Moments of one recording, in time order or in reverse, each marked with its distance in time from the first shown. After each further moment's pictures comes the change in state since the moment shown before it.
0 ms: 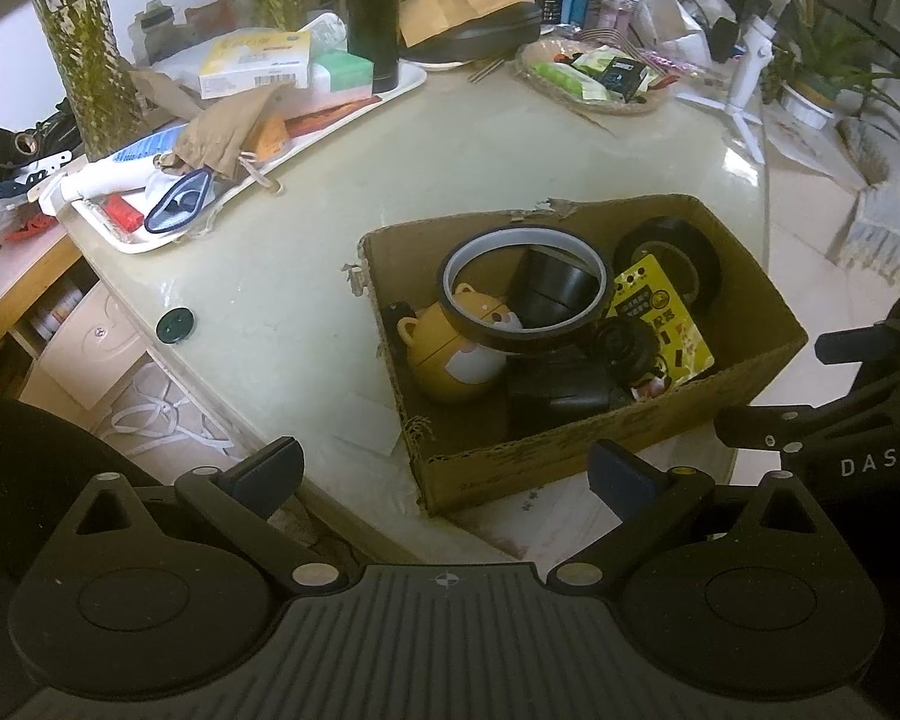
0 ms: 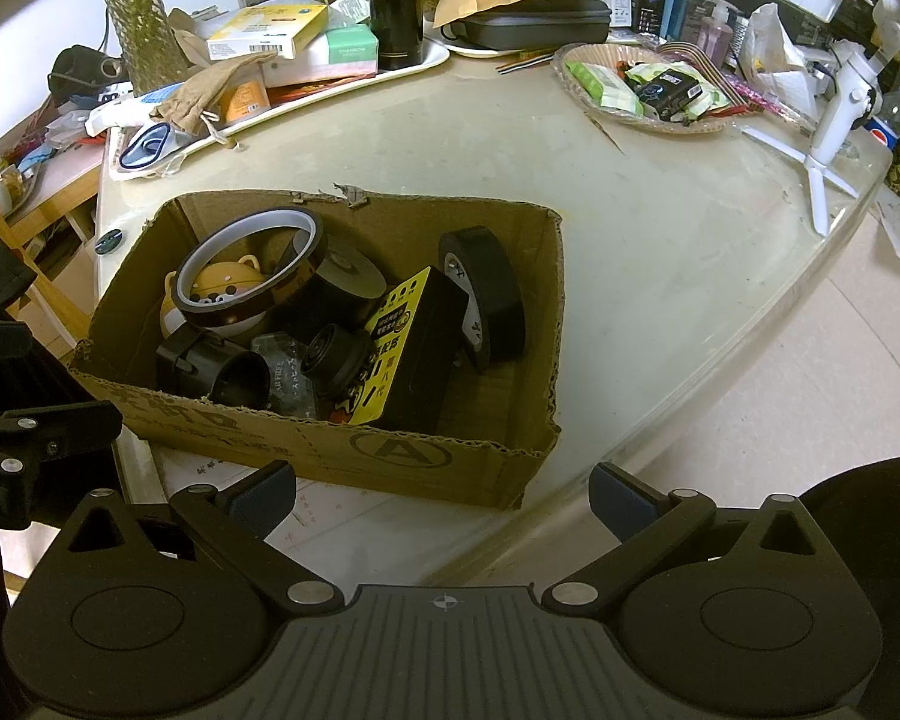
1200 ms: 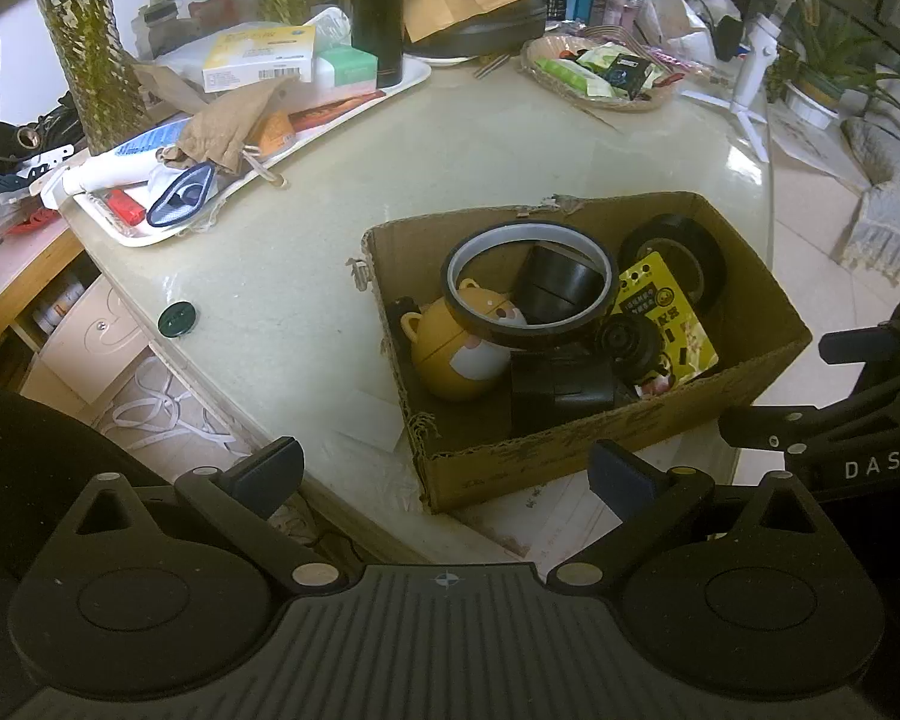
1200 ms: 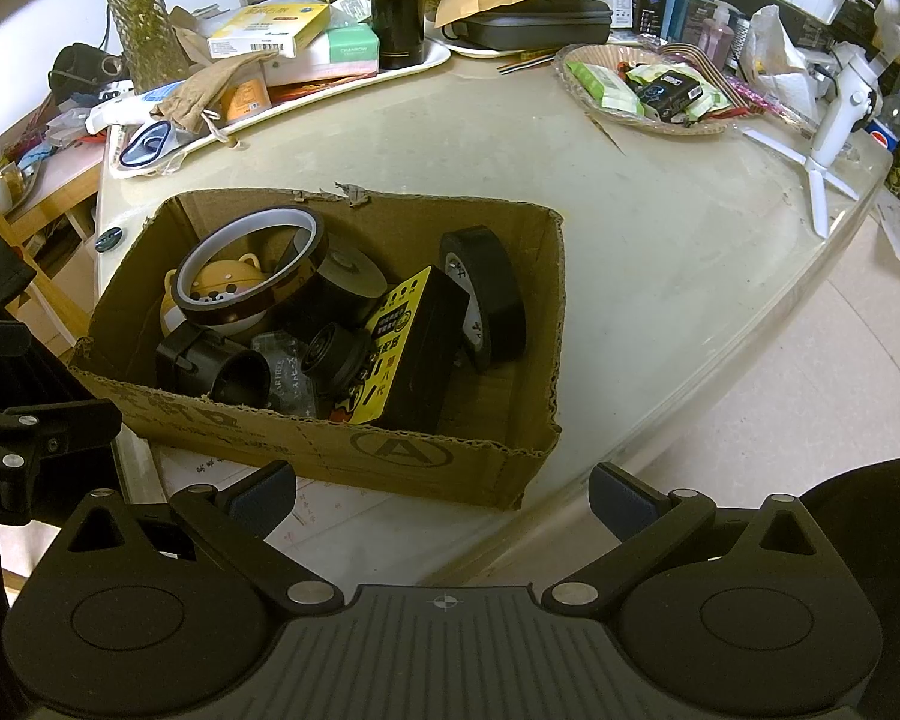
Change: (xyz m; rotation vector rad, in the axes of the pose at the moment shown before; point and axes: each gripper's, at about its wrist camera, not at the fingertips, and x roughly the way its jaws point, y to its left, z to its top) left arm 0.001 0.002 -0.001 -0.004 0.008 0.004; right arm 0.001 0.000 -0.001 0.000 0.001 0.000
